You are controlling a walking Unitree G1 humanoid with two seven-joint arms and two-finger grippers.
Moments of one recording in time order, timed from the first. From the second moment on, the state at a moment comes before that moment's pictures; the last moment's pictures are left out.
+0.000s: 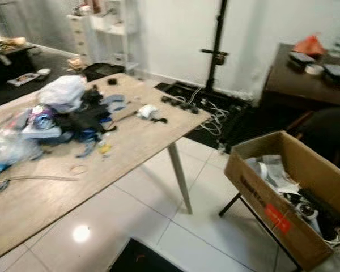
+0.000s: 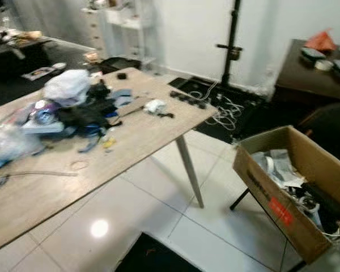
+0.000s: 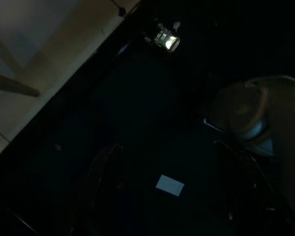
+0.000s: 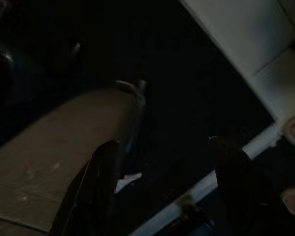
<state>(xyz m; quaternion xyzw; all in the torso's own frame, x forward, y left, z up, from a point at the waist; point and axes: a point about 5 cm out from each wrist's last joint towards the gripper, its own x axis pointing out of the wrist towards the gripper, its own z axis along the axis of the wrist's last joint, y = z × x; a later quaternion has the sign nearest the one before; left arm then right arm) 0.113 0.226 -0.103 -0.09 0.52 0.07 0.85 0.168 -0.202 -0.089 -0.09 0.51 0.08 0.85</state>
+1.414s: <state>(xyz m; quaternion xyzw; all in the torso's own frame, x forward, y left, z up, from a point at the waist) 0.130 0.208 -0.101 -0.11 0.50 0.04 0.86 0.193 -0.182 -0.081 -0.11 0.50 0.08 0.86</state>
